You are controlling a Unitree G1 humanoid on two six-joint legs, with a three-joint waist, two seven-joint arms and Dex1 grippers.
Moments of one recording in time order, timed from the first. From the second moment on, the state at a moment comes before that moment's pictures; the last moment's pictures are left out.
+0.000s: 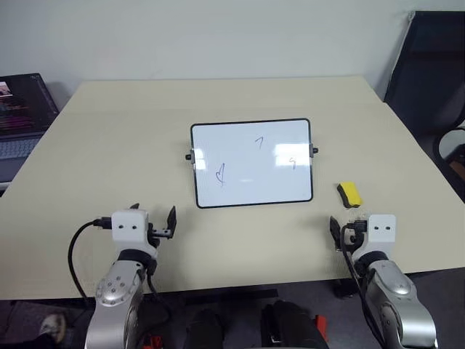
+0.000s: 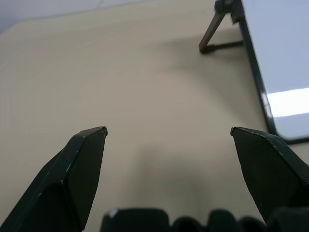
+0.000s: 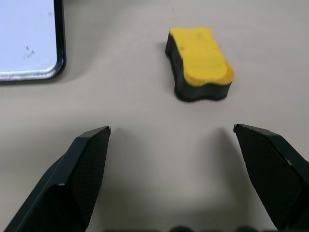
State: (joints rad) left arm 0.21 0.23 0.20 -0.43 -0.11 0.30 -0.15; right arm 0.18 -0.18 -0.13 -0.43 0.14 0.50 0.08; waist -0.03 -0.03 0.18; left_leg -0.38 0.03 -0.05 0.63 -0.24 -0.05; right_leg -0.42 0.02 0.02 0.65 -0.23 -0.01
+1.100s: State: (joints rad) left arm 0.02 0.20 0.14 -0.27 -0.09 0.23 -0.14; right arm 0.13 -0.22 -0.21 -0.43 0.14 0.49 0.08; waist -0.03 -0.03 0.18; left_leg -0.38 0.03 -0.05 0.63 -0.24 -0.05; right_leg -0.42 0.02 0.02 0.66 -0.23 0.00
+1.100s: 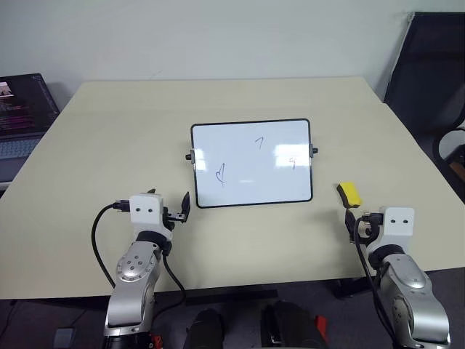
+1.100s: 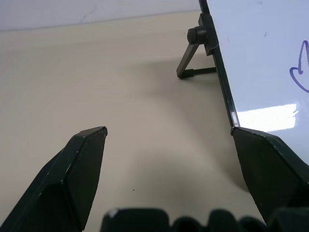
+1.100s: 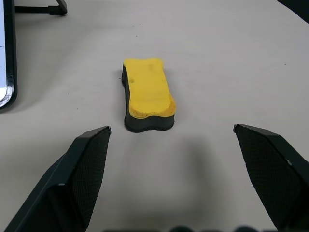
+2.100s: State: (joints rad) left arm -0.35 0.32 -0.26 -0.04 -0.27 0.21 -0.89; right arm -0.21 -0.26 -0.23 -0.16 0.17 0.51 0.12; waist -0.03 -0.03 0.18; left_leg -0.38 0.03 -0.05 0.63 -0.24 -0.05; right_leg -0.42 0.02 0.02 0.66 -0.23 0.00
